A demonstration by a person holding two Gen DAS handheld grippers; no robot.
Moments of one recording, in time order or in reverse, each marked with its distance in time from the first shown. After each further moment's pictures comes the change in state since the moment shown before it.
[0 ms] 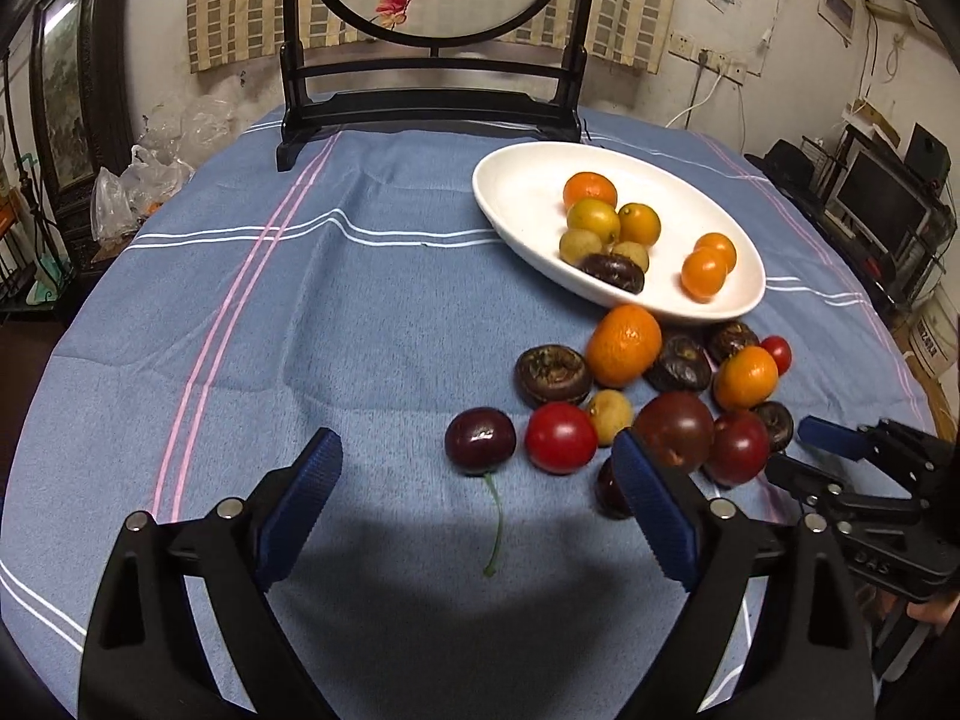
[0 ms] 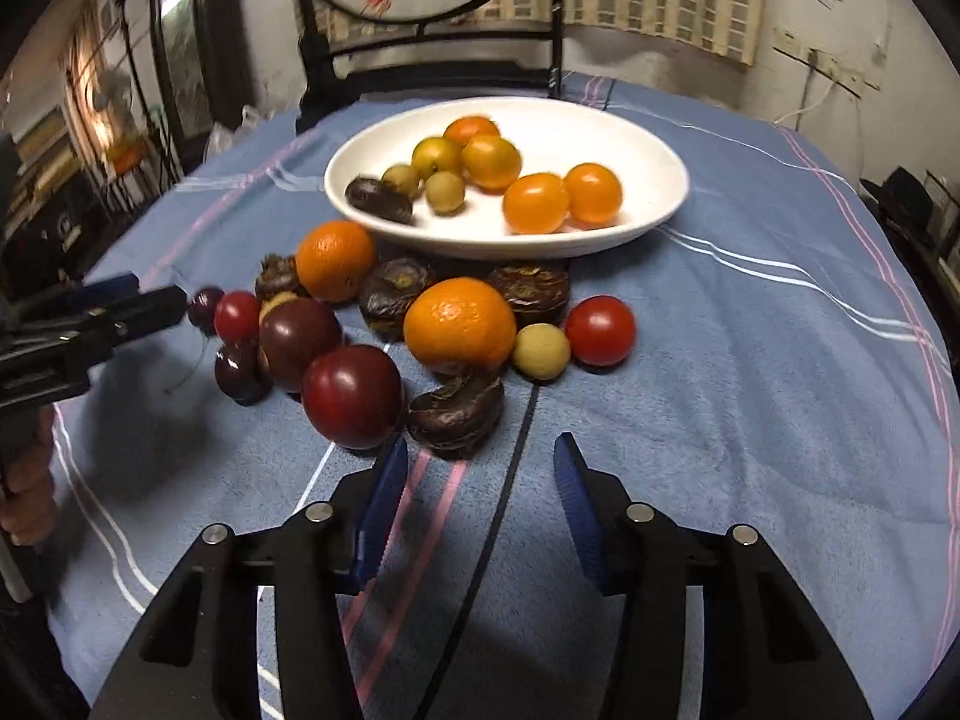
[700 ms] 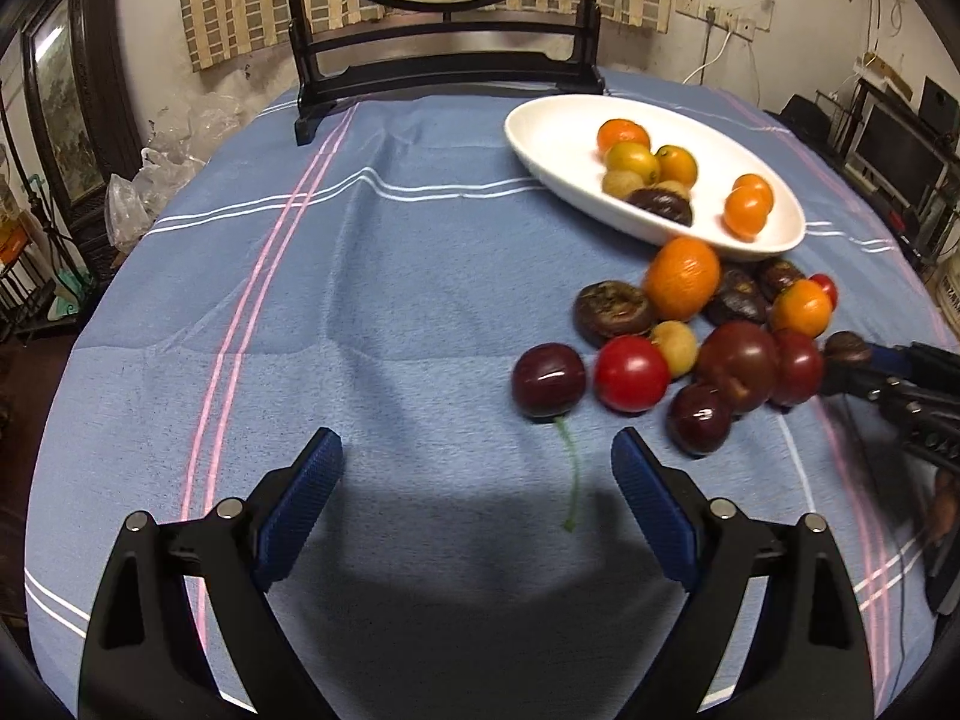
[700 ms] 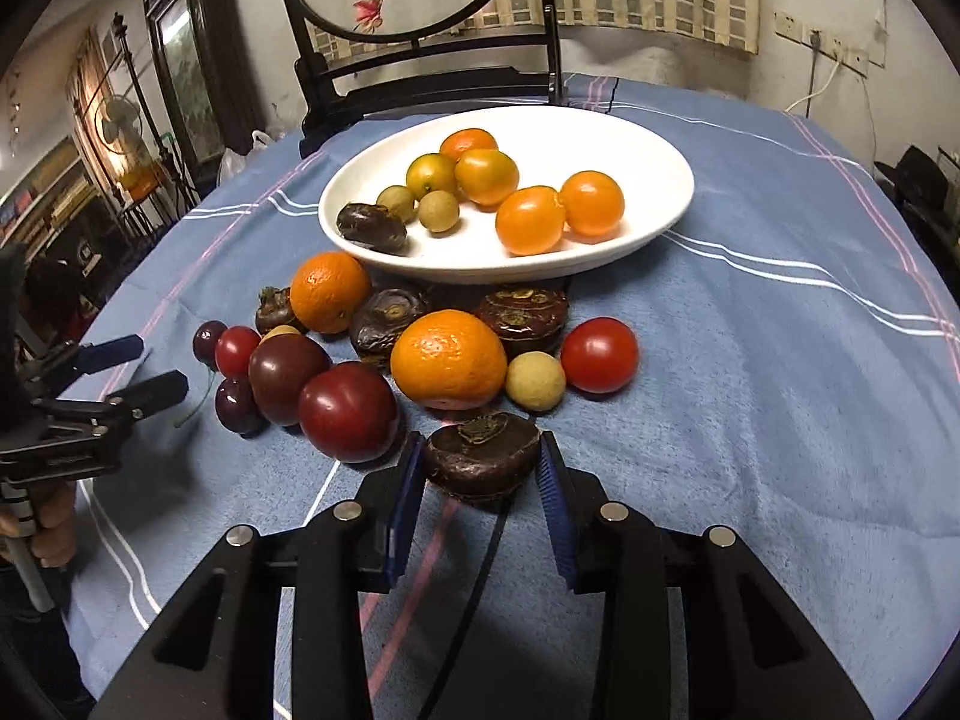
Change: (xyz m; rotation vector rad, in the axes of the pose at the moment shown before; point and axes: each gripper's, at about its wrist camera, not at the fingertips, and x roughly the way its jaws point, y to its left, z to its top) left arm 0.014 0.012 -0.017 0.062 0.069 0.079; right arm 0.003 -0.020 0.007 0.068 -0.037 0.088
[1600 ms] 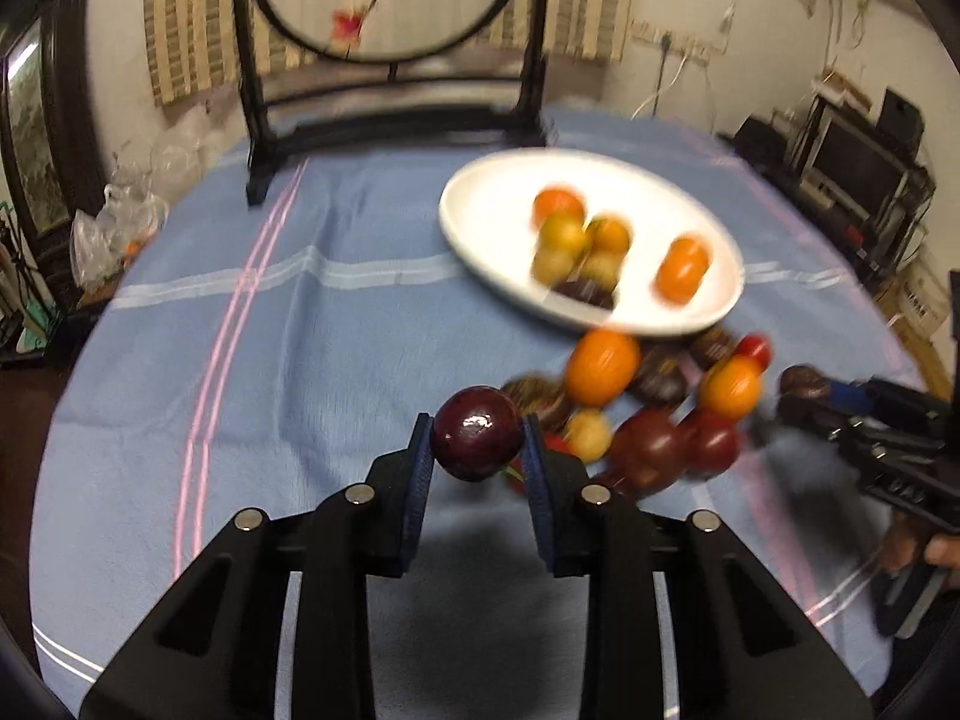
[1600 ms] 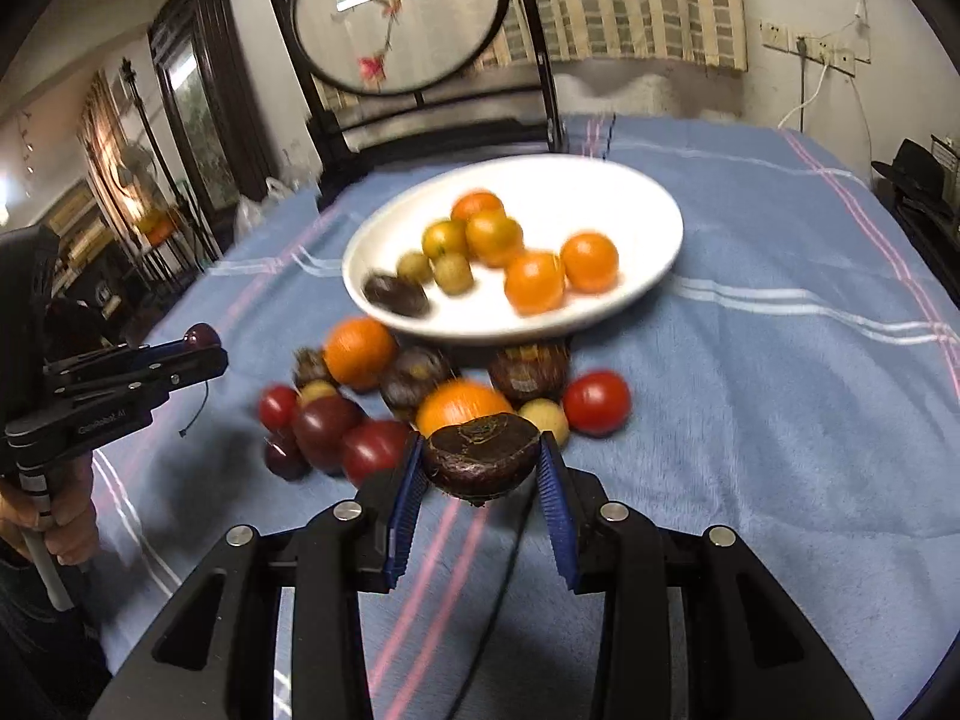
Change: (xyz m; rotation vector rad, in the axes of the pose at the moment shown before) left arm -0.029 -0.019 0.044 0.037 -0.093 -0.115; right arm -0.028 -0.002 0.012 0.044 -0.107 0.062
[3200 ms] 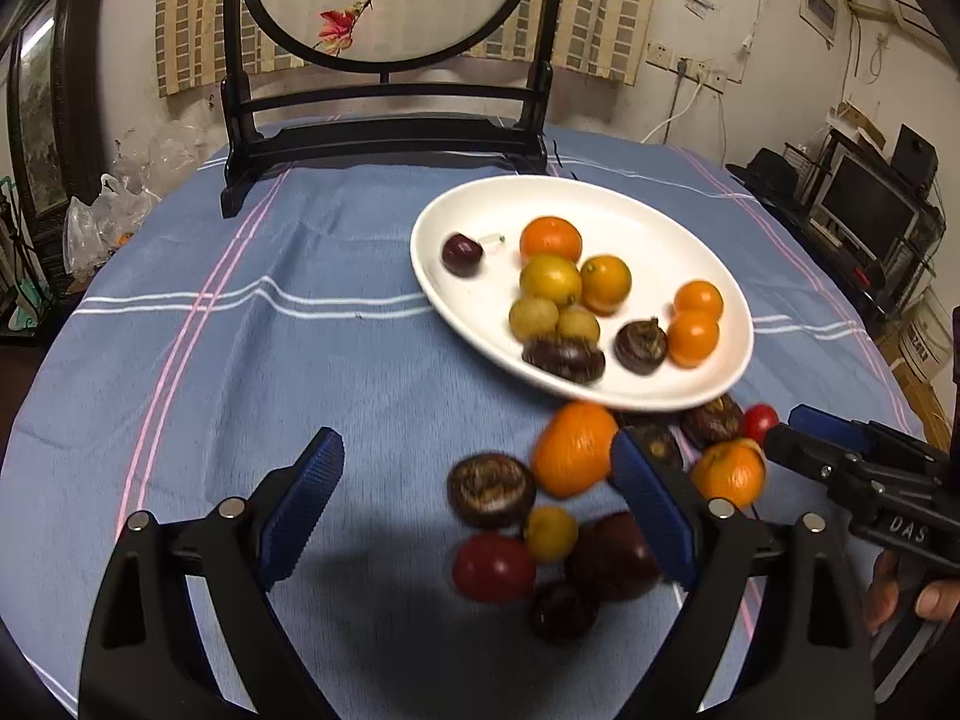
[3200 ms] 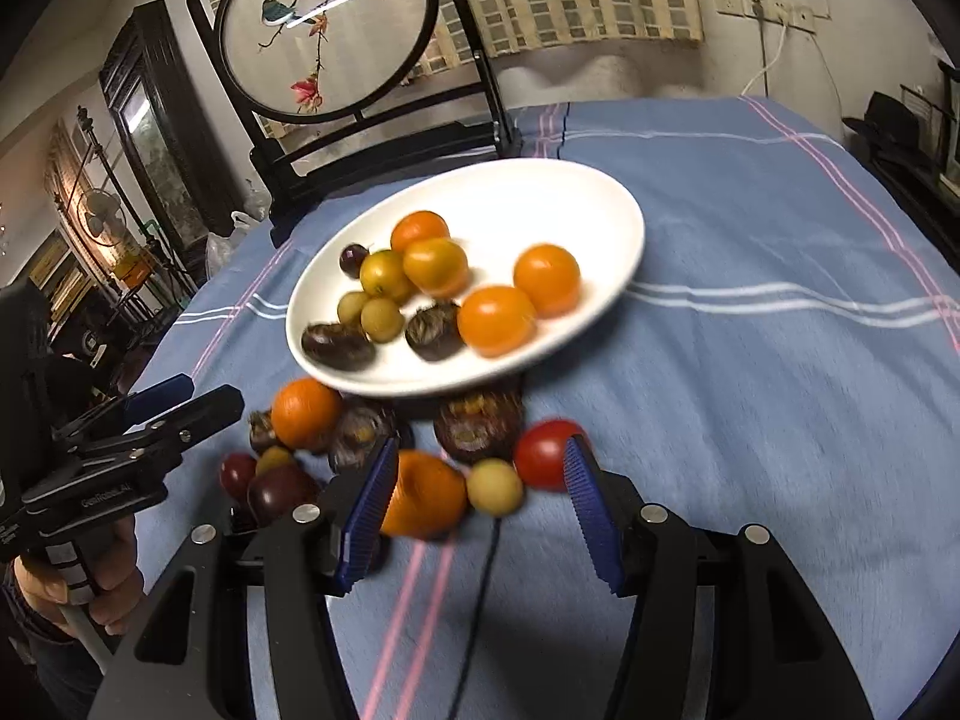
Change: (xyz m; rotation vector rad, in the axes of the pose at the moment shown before) left arm 0.037 -0.013 0.011 -0.071 -0.018 -0.007; right arm 0.023 -0.030 0.013 0.128 0.020 -0.024
